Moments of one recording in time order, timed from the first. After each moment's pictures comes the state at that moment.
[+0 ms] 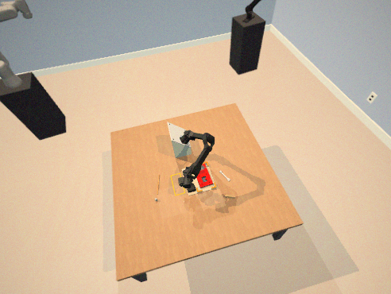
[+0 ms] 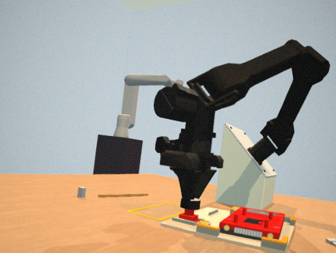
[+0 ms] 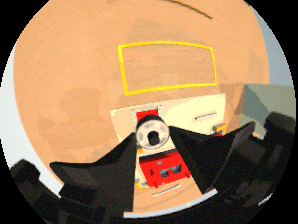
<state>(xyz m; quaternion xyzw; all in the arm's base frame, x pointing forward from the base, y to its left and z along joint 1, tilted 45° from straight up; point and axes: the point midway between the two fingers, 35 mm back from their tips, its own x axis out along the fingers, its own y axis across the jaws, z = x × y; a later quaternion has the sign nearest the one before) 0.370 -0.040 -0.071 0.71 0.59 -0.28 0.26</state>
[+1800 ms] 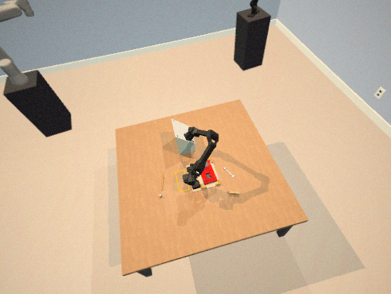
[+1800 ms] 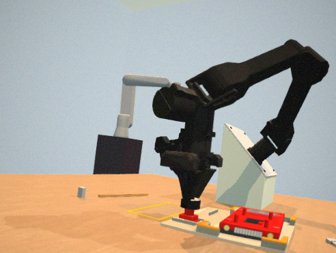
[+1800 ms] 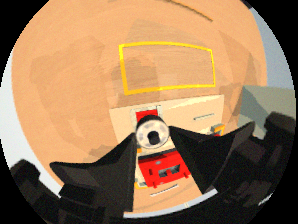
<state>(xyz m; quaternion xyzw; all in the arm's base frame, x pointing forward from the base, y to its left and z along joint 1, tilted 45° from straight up) 0.371 -0.041 -0.067 0.70 0.60 -0.27 0.27</state>
